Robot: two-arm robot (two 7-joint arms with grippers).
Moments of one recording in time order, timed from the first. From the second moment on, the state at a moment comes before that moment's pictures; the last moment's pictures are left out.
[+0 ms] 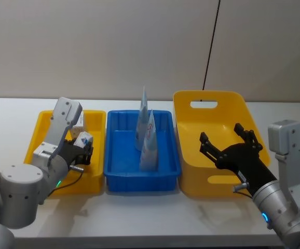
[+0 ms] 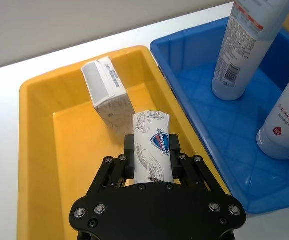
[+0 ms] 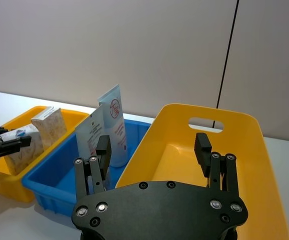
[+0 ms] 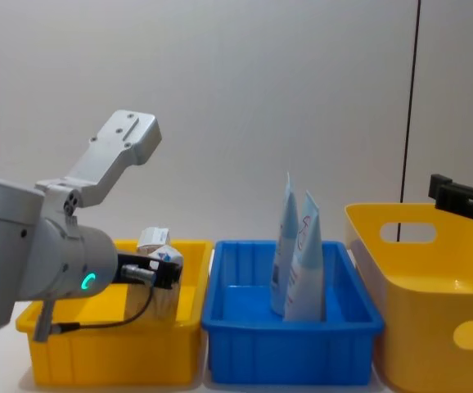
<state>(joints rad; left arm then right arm) -0.44 0.17 0.41 -1.34 -0.18 0.48 -0.02 -0.01 0.34 -0.23 -1.77 0.29 0.03 0.07</state>
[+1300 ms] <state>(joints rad) -0.62 0.35 0.48 -1.52 -0.13 0.56 -0.35 -0.01 0.34 -0.23 -1.77 0.29 0.03 0.07</state>
